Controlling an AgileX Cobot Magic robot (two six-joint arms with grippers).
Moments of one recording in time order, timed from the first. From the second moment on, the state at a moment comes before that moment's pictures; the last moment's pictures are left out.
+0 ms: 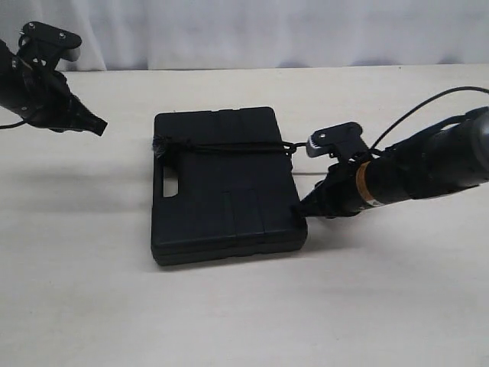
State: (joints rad) left arm -0.10 1.81 -1.12 -0.23 0.45 0.51; right arm 0.28 1.93 -0.85 -1.55 -0.18 1.48
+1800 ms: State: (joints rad) left arm -0.10 0.79 -0.67 -0.40 0.10 0.50; right arm 0.50 0.77 -0.47 -1.49 0.03 1.64
